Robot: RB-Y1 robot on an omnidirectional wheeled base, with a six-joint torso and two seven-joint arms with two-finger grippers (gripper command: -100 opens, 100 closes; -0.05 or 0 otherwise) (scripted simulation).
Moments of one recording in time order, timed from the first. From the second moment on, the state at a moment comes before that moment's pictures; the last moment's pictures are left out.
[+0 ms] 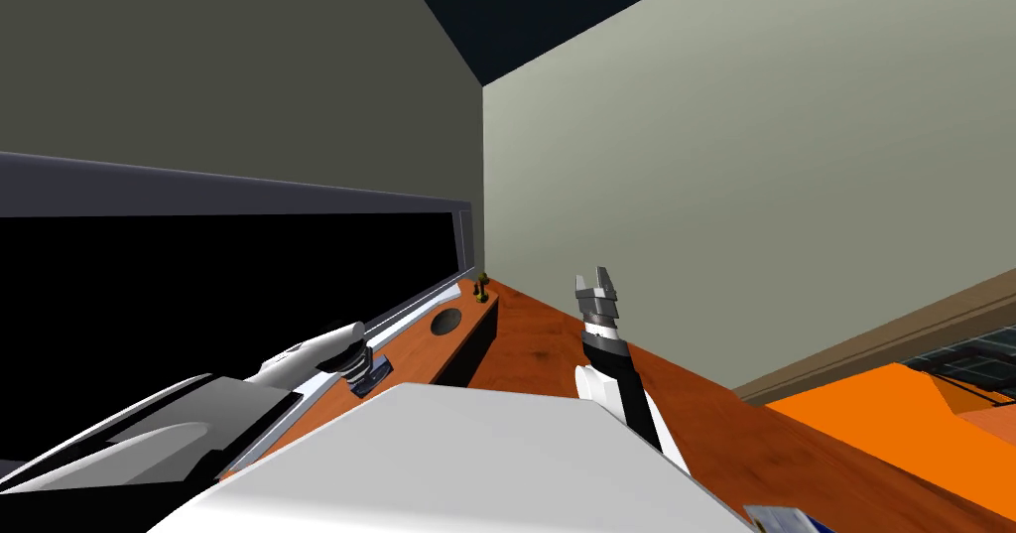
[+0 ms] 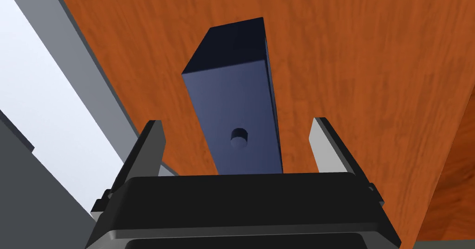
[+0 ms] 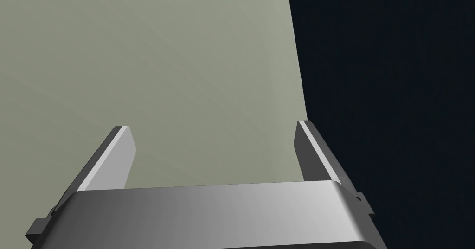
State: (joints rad) left arm -0.26 0.80 -0.08 -0.50 1.00 0.94 0.20; right arm 0.46 0.01 0.00 -2.31 0.03 -0.38 -0.08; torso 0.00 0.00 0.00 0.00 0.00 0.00
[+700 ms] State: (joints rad) left arm -0.27 0.81 -0.09 -0.42 1.01 1.00 0.24; right arm 0.46 0.01 0.00 -2.31 0.03 -0.38 -0.08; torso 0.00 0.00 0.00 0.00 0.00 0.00
